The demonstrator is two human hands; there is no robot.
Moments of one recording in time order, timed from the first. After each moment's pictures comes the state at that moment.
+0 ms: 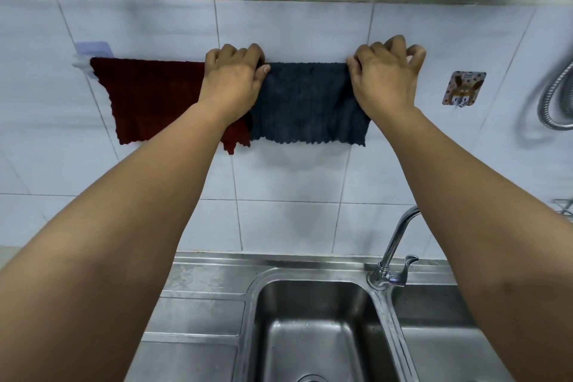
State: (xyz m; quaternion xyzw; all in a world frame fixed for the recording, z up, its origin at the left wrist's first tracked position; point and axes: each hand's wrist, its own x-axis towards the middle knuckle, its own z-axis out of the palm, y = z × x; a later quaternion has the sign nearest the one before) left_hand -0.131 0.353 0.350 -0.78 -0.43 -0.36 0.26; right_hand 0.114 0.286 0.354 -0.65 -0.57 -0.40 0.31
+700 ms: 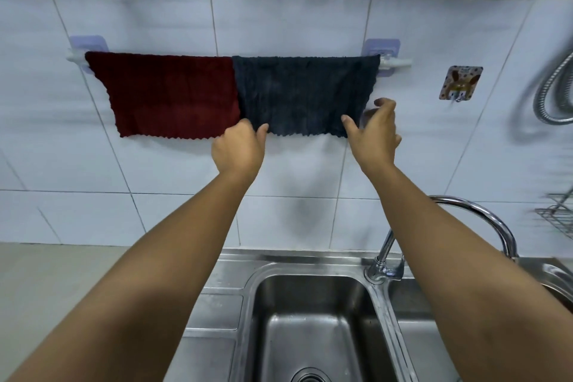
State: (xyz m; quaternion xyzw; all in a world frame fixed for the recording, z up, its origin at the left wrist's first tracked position) left_hand -0.105 0.312 0.254 -0.67 -0.63 -0.40 0.04; right_hand 0.104 0.271 0.265 -0.71 -0.46 -0.05 0.53
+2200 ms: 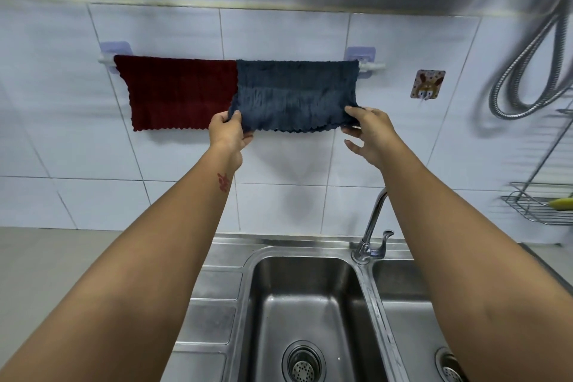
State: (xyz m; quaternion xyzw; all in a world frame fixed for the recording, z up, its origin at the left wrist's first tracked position) left_hand -0.128 0.266 0.283 -0.38 -0.42 -0.62 -0.55; right_hand 0.100 0.189 0.304 -0.55 -0.37 0.39 0.63
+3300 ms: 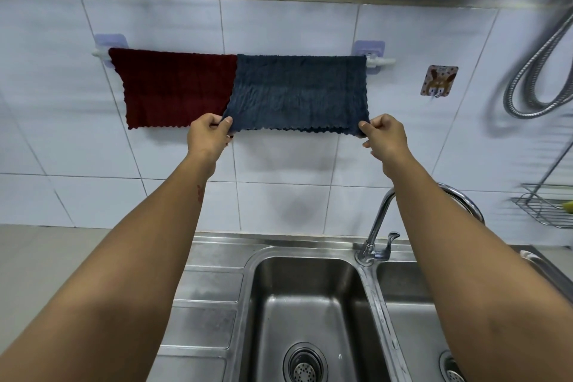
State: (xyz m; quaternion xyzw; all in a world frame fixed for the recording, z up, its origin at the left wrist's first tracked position) left_hand -0.169 0.294 0.257 -0.55 -0.51 -0.58 -0.34; right_hand 0.119 0.203 0.277 -0.67 -0.41 0.19 0.59
